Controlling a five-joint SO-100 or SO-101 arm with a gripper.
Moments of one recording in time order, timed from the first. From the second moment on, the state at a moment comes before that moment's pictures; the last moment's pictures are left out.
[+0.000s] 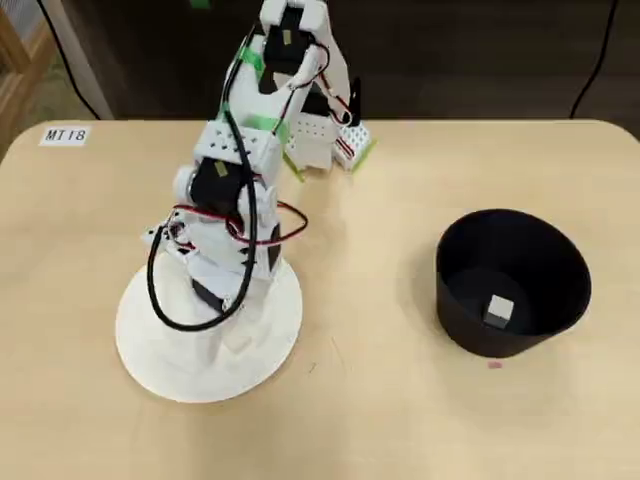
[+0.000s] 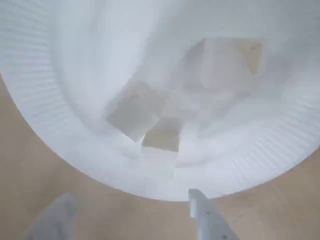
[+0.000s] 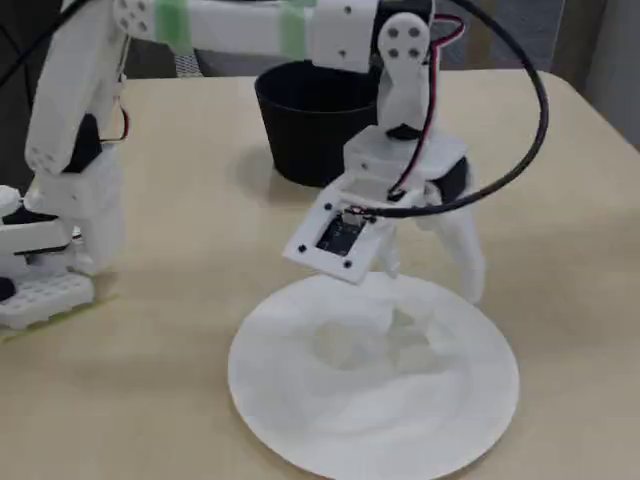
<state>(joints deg) 16.2 65.2 62.1 86.4 20.7</state>
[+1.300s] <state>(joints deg) 17.1 51.0 53.5 87.4 21.5</state>
